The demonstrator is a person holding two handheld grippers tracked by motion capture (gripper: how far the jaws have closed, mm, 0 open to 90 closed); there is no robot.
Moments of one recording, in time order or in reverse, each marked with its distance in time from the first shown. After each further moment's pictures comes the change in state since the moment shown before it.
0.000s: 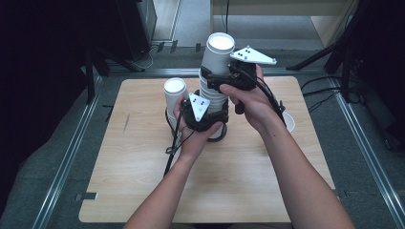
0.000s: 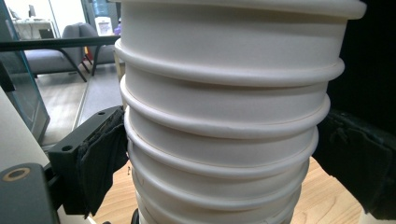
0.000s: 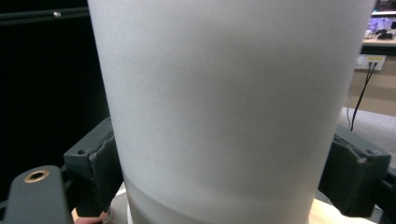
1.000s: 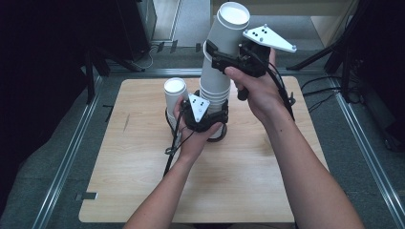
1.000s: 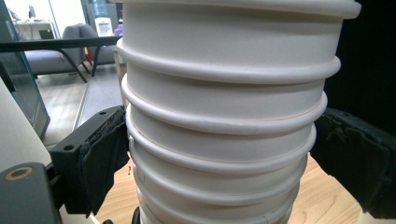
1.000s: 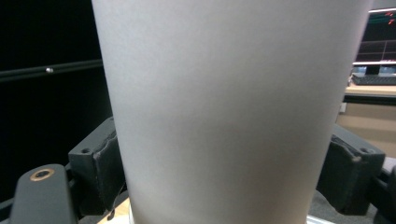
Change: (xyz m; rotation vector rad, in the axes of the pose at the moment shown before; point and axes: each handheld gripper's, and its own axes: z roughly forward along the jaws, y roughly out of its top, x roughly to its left) left arm 0.000 -0.001 -0.002 0.001 0.000 0.009; right arm 0.011 0.051 -0.029 -0.182 -0.078 0.002
